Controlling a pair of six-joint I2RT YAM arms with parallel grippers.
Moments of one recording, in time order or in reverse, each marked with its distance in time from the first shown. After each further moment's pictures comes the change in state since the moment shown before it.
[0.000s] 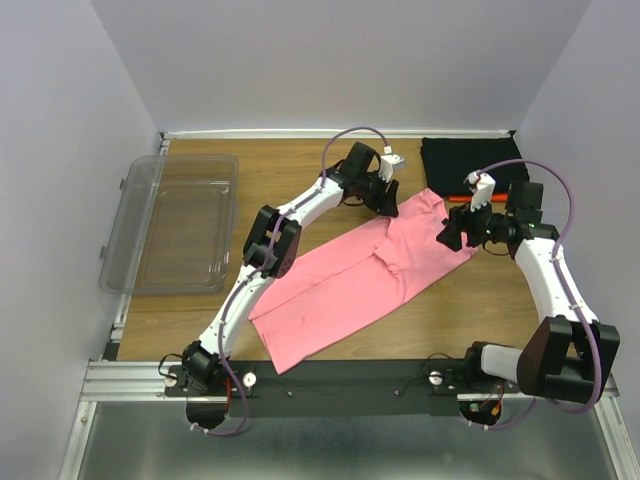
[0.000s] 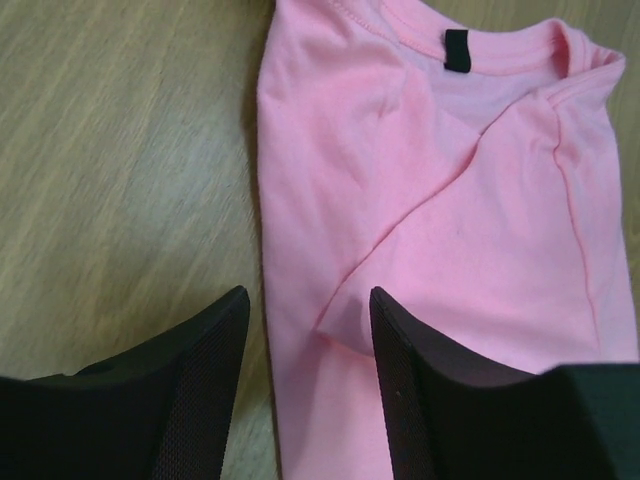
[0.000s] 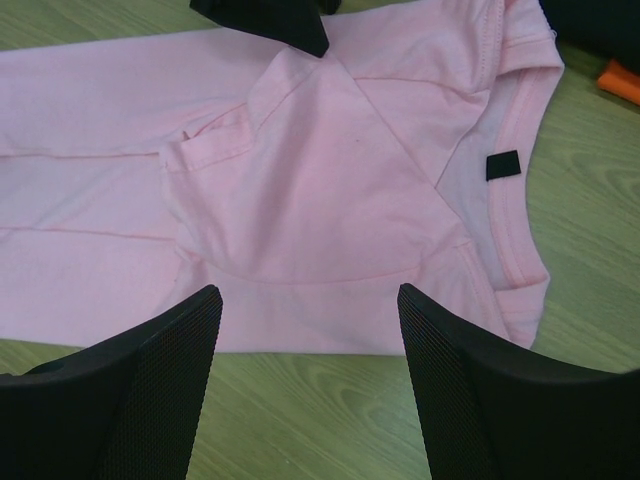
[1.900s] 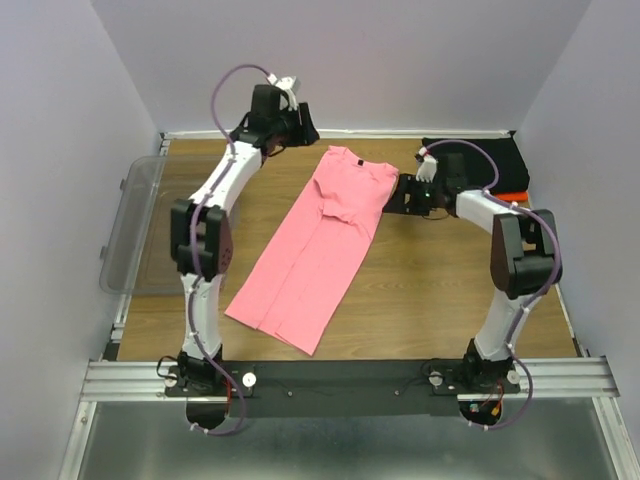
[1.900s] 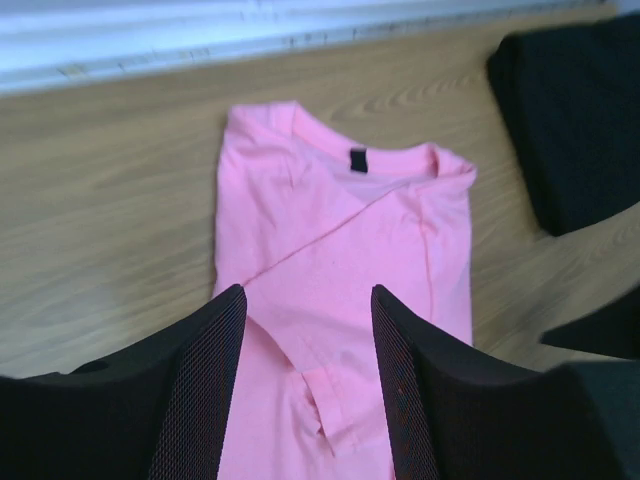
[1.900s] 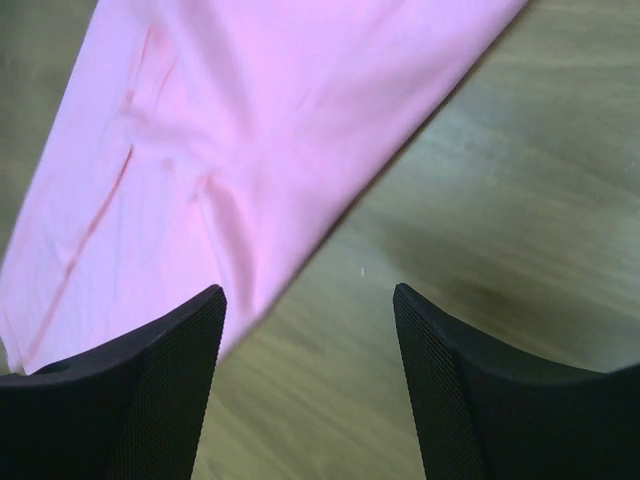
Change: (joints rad) left arm 0.341 -0.391 -0.263 0.048 -0.335 -0.302; right arm 0.253 0.622 0.278 0.361 0.034 0.528
